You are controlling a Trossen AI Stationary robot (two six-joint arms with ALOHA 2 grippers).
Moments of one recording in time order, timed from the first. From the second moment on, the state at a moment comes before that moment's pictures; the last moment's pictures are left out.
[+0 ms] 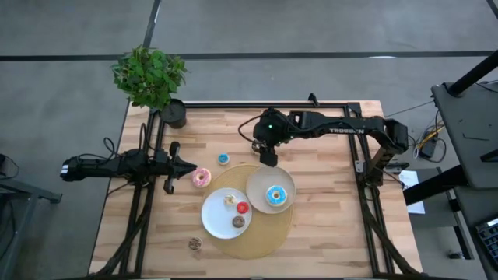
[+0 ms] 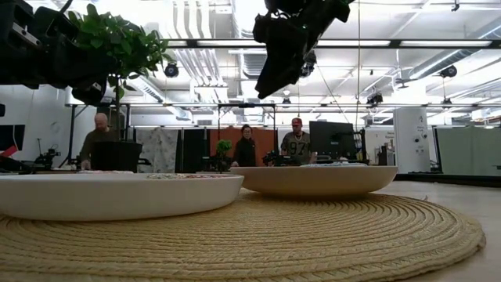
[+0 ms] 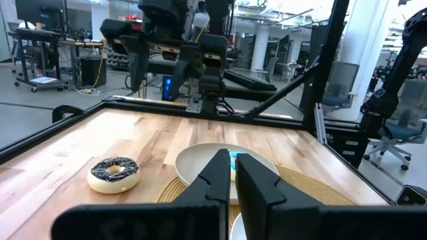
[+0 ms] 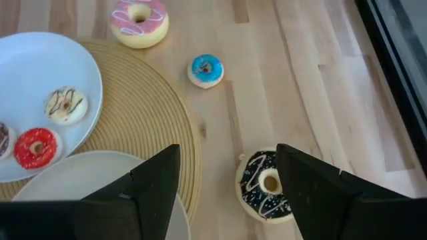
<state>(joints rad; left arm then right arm) -0.03 0.04 0.01 0.02 -0.03 -0.13 -0.21 1.72 1.44 -0.60 -0.05 -0.05</state>
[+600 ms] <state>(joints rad) -0.03 0.04 0.01 0.02 -0.03 -0.13 -0.24 1.72 1.45 -0.64 -0.05 -0.04</state>
